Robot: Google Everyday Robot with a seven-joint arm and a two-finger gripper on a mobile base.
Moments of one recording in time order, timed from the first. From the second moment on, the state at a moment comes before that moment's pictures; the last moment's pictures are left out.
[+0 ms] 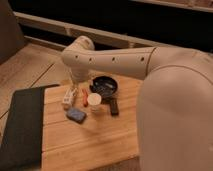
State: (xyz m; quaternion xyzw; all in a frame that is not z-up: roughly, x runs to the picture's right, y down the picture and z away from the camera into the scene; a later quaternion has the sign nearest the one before) arm -0.123 -0.022 0.754 -0.21 0.08 0.54 0.81
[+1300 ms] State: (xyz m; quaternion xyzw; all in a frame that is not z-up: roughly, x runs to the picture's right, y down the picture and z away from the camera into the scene) arm -0.145 0.010 0.889 -0.37 0.02 0.48 0.79
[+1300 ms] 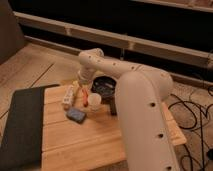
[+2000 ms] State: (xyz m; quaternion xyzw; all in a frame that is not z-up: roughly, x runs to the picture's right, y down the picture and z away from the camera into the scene) arm -0.145 0.010 0.897 -0.37 0.02 0.47 0.80
